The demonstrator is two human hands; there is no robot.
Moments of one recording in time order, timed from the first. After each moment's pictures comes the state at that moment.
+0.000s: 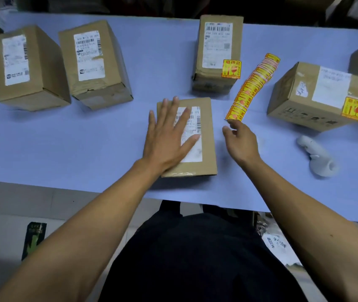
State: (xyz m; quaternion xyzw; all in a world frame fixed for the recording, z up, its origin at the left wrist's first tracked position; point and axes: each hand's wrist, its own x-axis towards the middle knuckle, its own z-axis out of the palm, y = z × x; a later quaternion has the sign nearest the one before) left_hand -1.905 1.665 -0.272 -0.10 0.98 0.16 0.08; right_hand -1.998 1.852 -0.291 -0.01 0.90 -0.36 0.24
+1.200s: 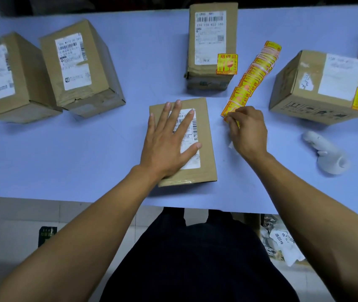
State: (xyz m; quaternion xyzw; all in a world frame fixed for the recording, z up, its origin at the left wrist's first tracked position) left_hand -1.917 1.666 -0.274 -0.05 0.98 0.15 0.10; right_hand -2.034 1.862 -0.309 -0.15 0.95 -0.25 0.10
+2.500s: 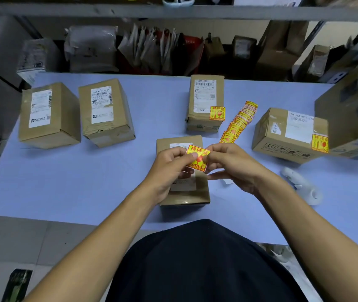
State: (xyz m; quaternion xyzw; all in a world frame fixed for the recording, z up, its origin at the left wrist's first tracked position) left_hand -1.908 1.690 -0.178 -0.29 0.60 0.74 0.09; right_hand -2.001 1.840 -0.157 -0.04 0.69 -0.53 0.48
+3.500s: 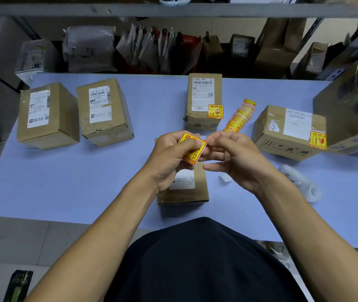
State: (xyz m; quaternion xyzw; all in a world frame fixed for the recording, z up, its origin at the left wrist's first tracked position) left_hand -1.924 1.695 -0.141 -0.25 0.58 0.77 0.07; right_hand -1.995 1.845 -0.132 -0.01 0.58 -0.70 0.43
